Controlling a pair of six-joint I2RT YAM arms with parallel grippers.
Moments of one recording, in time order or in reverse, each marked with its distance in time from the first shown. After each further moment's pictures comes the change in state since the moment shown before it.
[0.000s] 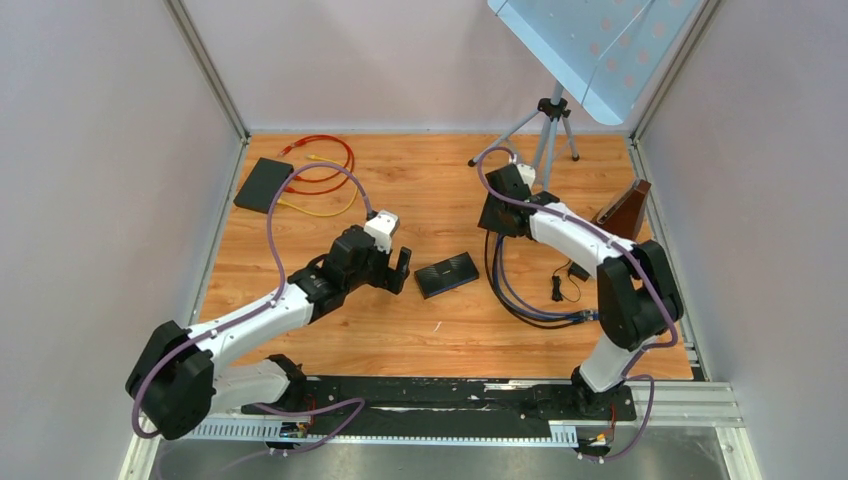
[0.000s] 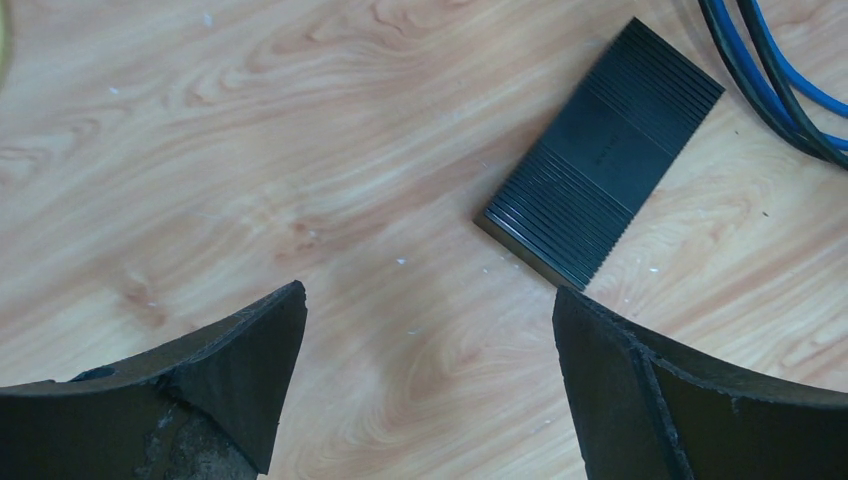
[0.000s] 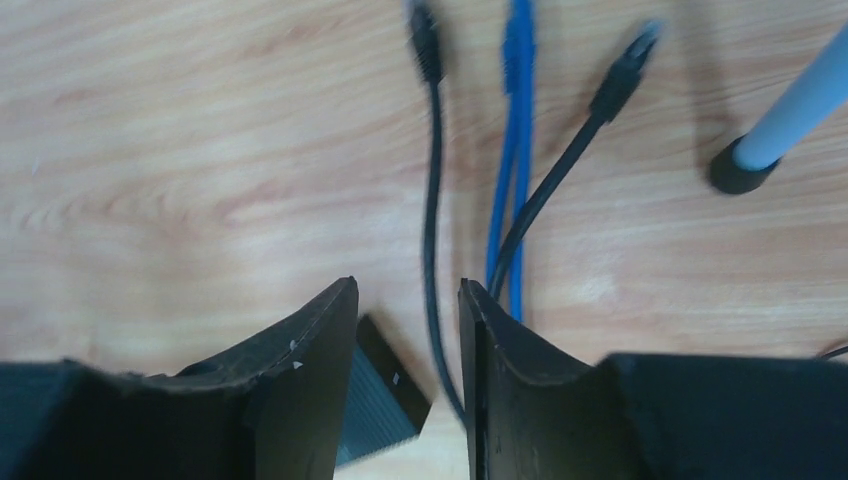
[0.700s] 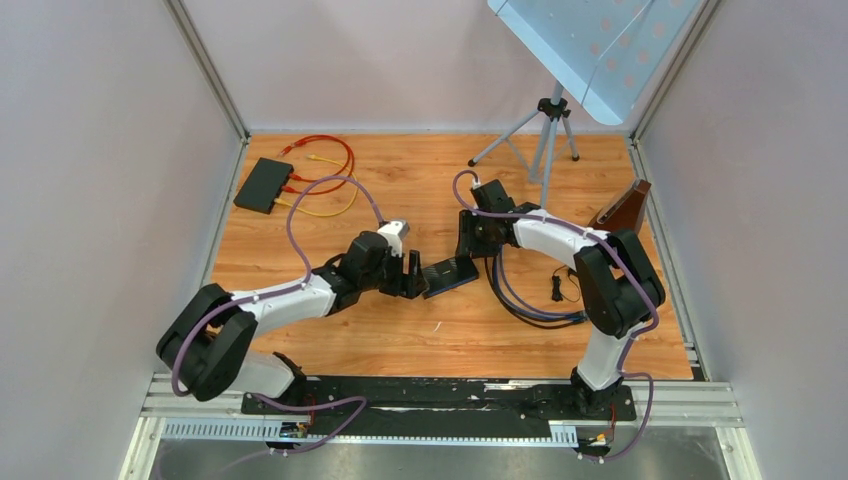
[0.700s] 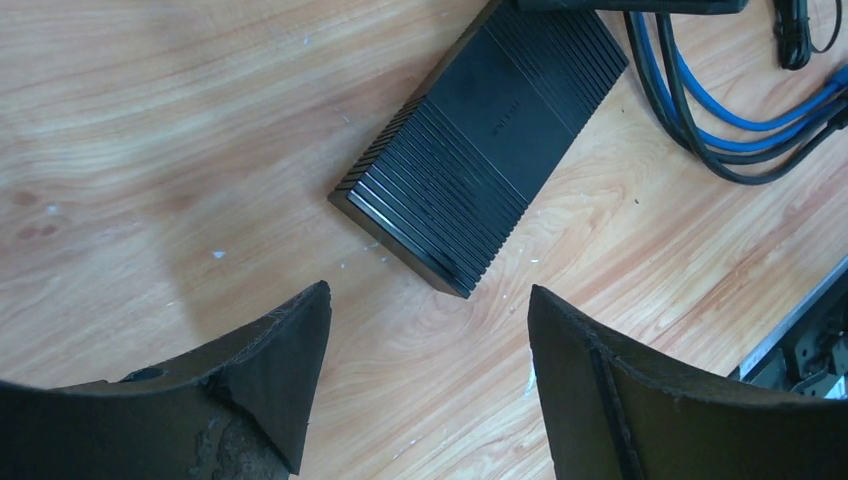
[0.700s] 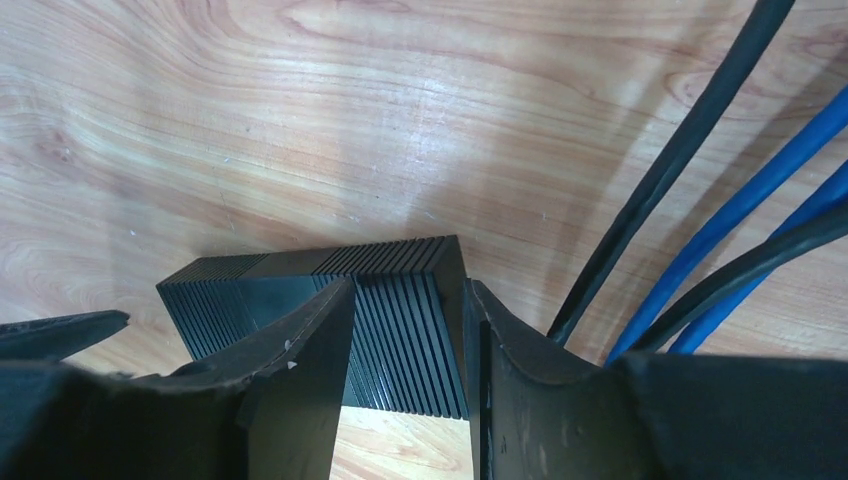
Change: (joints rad) left arm 0.000 0.222 -0.025 0.159 0.251 -0.312; right arm 0.053 0.069 -0.076 0.070 -0.392 -0.195
